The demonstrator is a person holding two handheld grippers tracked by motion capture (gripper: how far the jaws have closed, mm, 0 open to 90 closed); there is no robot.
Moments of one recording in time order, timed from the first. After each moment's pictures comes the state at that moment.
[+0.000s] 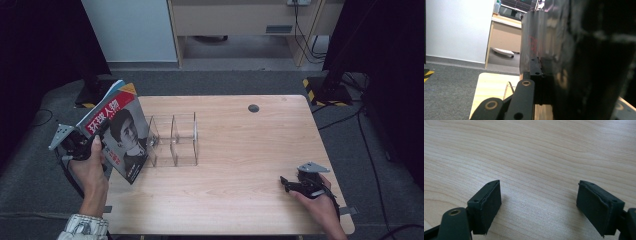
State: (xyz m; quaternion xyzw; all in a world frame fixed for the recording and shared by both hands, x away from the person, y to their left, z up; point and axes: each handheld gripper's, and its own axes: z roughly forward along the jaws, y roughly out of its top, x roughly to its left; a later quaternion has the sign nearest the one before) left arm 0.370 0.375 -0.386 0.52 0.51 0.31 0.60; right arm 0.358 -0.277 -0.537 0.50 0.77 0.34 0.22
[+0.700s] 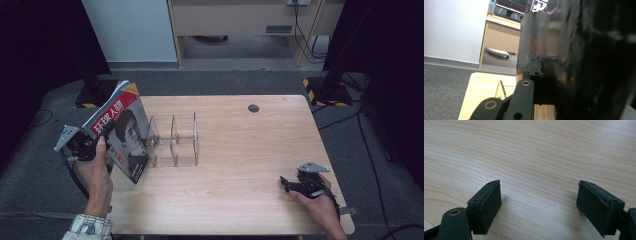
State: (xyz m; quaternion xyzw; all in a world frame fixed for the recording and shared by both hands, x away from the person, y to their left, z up) left arm 0.372 0.368 -0.393 0.52 0.50 0.30 0.62; right arm 0.358 -0.277 -0.537 0.50 0.77 0.34 0.22
